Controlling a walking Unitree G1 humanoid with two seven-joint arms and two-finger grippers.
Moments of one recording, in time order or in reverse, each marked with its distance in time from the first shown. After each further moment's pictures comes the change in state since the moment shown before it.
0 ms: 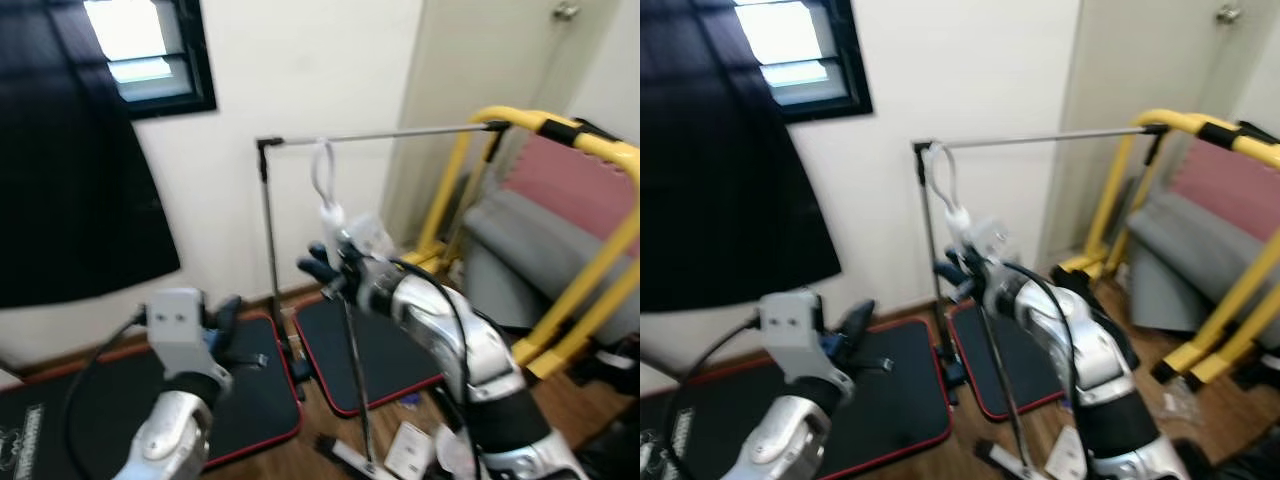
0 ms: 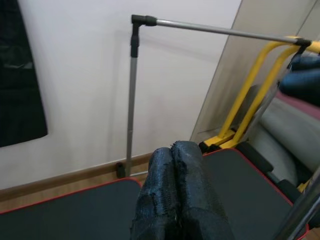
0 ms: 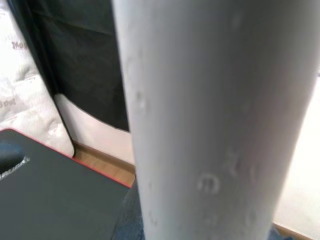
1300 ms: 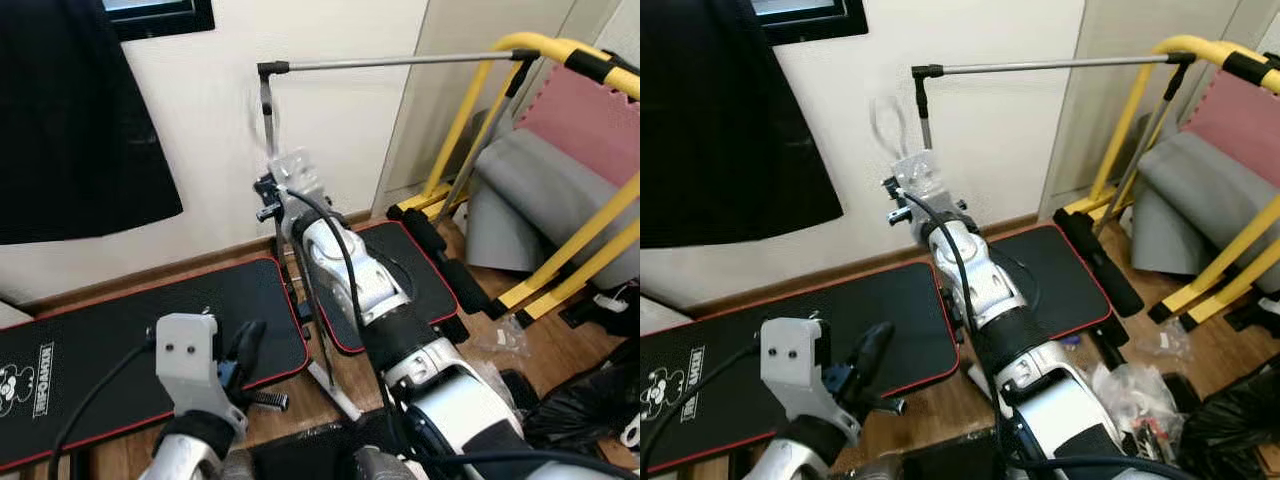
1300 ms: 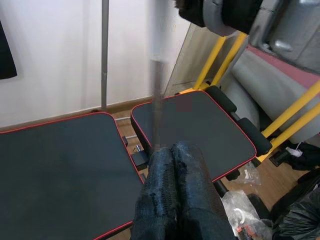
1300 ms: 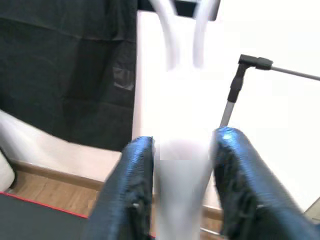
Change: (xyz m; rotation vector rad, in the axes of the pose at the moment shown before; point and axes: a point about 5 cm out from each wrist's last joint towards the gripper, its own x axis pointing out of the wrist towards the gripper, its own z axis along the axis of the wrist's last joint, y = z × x) left arm -0.046 -0.032 0.014 -0.031 0.059 -0.106; right arm 0.093 0.028 0.043 -0.097 -0.175 -0.292
